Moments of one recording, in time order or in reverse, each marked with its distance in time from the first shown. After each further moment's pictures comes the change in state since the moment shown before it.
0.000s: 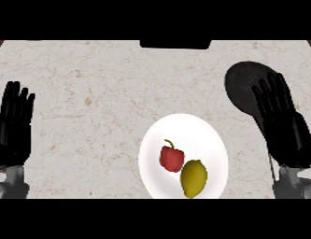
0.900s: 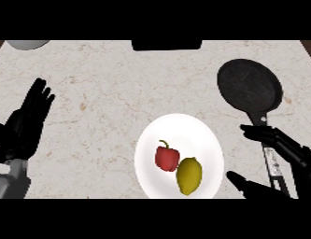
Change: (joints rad) left arm -0.057 0.063 -0.076 0.026 -0.009 -0.099 0.205; right arm 0.223 -0.277 0.224 -0.311 0.696 -0.128 -0.099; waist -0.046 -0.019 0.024
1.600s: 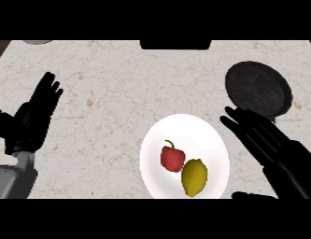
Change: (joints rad) left arm -0.058 -0.028 -0.006 0.016 -0.026 -0.027 0.036; right arm -0.220 -0.112 0.154 -0.183 0.375 0.328 0.525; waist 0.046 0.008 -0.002
